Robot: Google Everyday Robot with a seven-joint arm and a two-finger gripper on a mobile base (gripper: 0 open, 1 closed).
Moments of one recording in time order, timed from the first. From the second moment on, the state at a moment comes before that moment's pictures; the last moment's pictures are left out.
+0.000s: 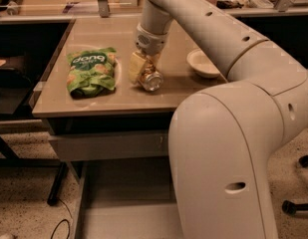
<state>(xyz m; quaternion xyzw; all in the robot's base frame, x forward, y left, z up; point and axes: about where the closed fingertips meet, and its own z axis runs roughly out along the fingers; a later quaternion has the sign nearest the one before) 0.699 0.019 0.825 -0.47 0.87 0.11 0.08</state>
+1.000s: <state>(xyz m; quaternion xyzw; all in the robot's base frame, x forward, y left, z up) 0.698 0.018 0.828 -0.48 0.87 0.11 0.09</state>
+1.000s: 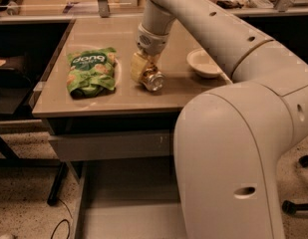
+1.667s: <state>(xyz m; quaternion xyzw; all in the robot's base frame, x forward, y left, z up) 0.639 -0.025 0.854 -0.47 0.87 0.09 0.09</state>
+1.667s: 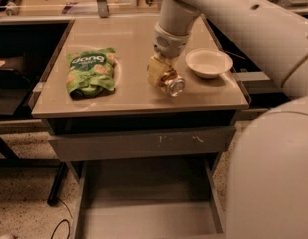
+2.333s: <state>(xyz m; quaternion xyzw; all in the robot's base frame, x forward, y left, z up) 0.598 -0.048 0.865 -0.46 0.88 0.08 0.08</state>
